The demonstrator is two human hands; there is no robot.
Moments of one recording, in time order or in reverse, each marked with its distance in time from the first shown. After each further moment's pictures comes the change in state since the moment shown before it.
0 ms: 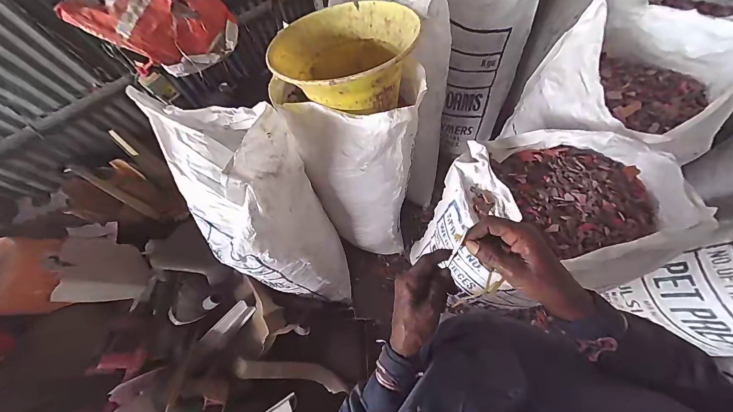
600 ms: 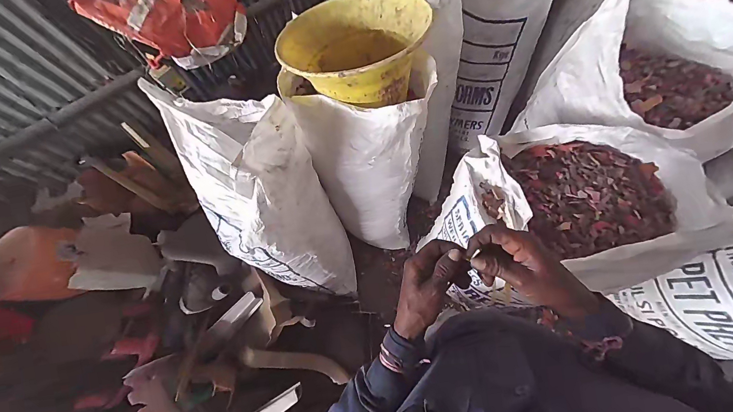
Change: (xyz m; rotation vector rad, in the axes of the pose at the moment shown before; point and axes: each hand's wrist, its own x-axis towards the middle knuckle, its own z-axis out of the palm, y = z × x) left_hand 0.015 0.008 0.000 -0.218 -0.019 -0.056; right_hand -0.006 0.011 0.003 0.193 -0.185 -0.002
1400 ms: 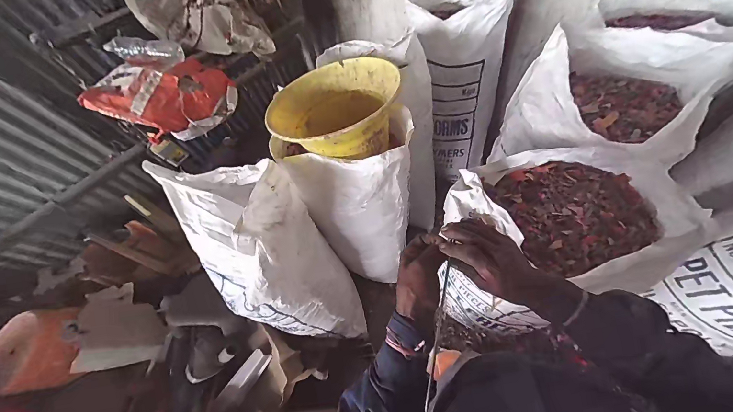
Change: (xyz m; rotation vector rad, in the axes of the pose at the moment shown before) left_hand 0.075 0.006 0.006 -0.193 0.191 -0.209; right_hand 0.045 0.042 -0.012 -0.910 0.272 -0.625
